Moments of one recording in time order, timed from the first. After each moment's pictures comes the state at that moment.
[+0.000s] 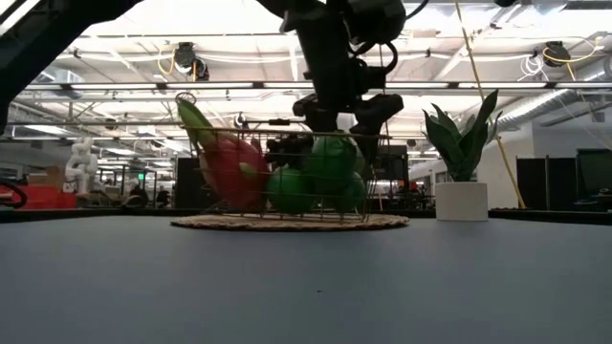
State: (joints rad) left arm 0.06 2.25 1.98 -0.84 -0.53 -0.35; right arm 0.55 0.72 0.29 0.81 0.29 0.14
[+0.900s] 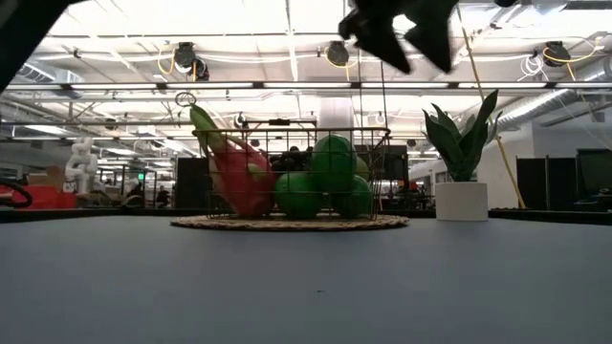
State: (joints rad) left arm -0.20 2.25 2.14 -0.67 -0.63 -0.07; right arm 0.55 0.72 0.29 0.81 0.29 0.16
